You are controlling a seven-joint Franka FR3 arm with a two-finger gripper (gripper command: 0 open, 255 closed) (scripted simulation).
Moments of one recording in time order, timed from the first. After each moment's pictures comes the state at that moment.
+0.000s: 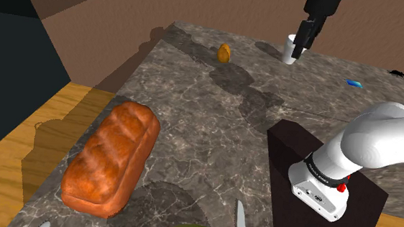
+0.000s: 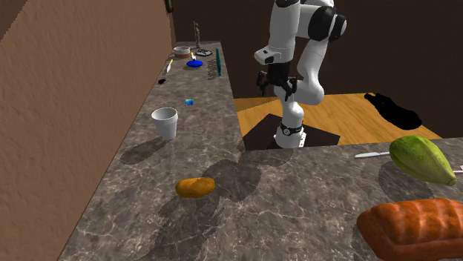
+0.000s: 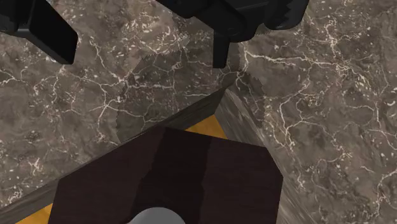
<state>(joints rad) -0.02 -0.75 0.03 -2.37 -0.03 1.49 -0.16</state>
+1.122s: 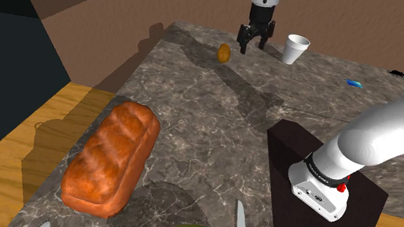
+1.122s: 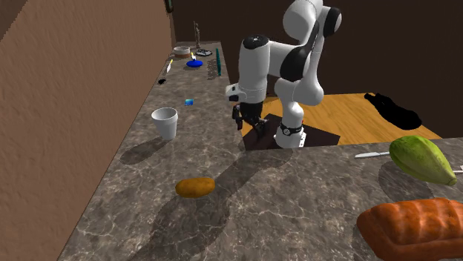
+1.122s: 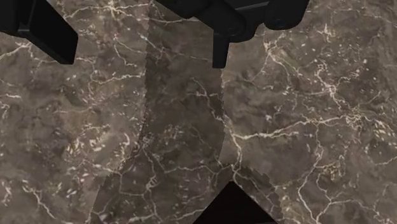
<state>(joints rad) -0.10 -0.23 0.09 -2.17 -0.04 1.86 0.16</state>
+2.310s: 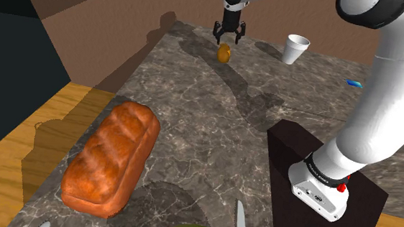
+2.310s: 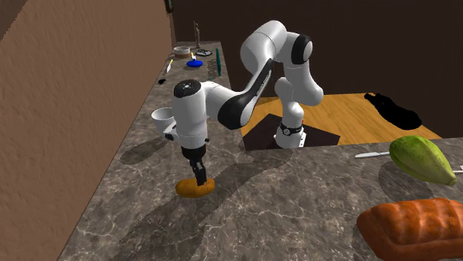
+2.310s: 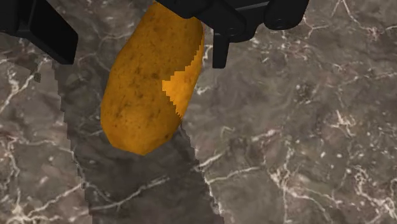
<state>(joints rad) -0.15 0.44 0.03 -1.55 -0.10 1.95 0.47</state>
